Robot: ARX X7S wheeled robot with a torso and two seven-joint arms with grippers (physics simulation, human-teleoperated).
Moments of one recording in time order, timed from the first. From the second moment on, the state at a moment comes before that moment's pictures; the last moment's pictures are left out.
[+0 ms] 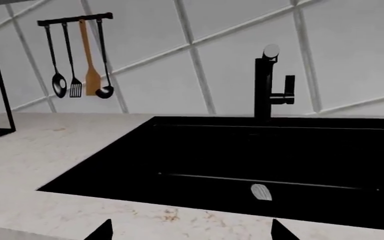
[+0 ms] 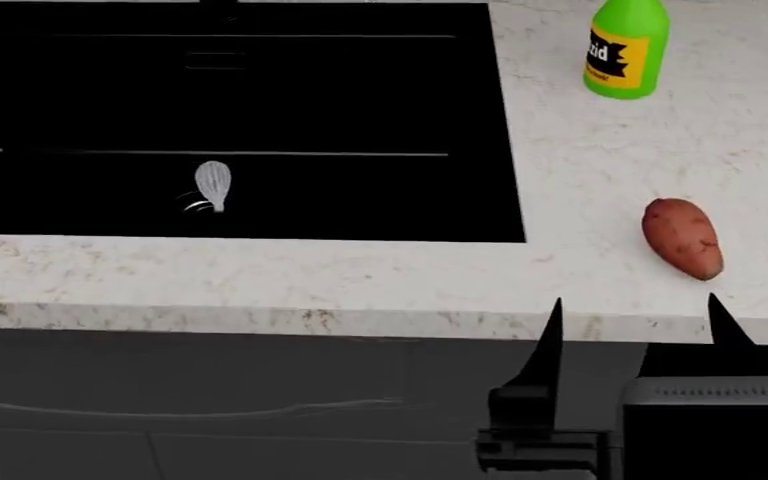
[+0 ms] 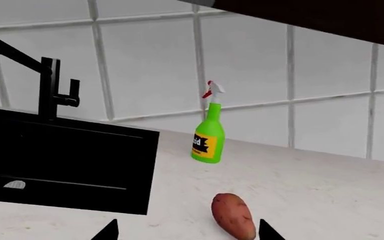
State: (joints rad) left arm -0.34 -0.33 -0.16 0.61 -0.33 -0.89 -0.25; right arm 0.20 0.28 -0.01 -0.76 0.14 0.79 0.17
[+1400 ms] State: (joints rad) left arm -0.33 -0.35 -0.15 0.63 -0.35 -0.90 -0.27; right arm 0.20 0.34 0.04 -0.84 0.22 0.89 0.17
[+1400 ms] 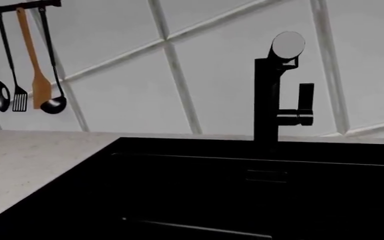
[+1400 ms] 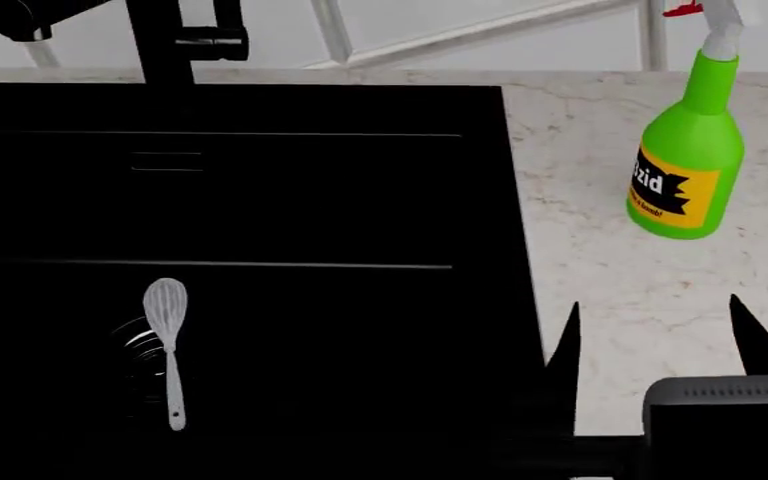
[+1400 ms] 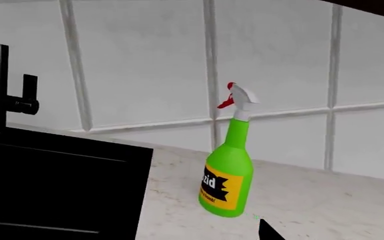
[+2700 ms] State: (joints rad) left arm -0.30 -0.36 -0.15 0.59 -0.37 -0.88 -0.27; right arm 0.15 0.94 0.79 -0.81 1.87 1.43 0.89
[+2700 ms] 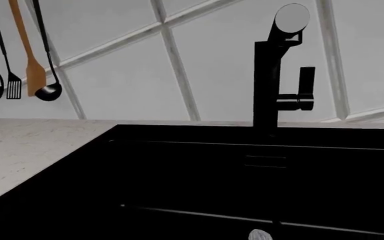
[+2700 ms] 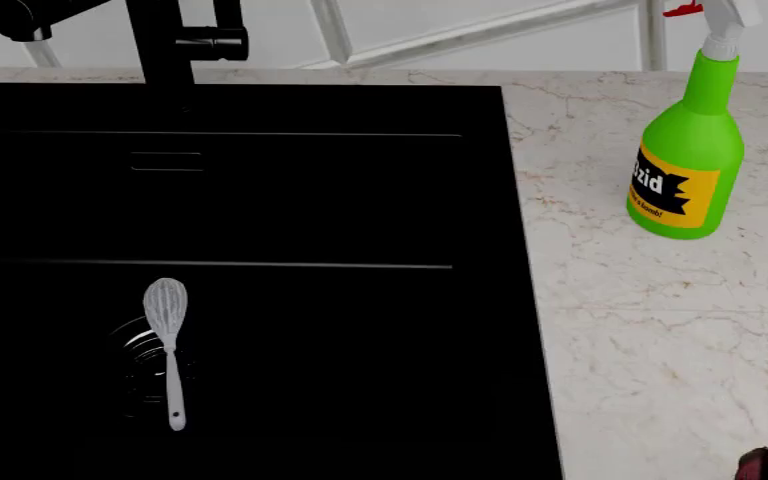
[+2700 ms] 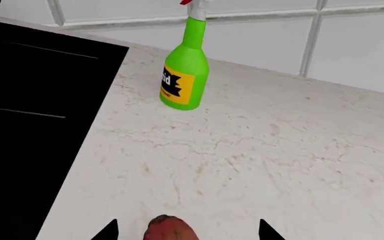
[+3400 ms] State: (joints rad) left arm -0.30 -0.37 -0.13 0.58 -0.37 -0.86 -0.28; right arm 0.13 0.88 0.71 -0.77 1.54 1.46 0.62
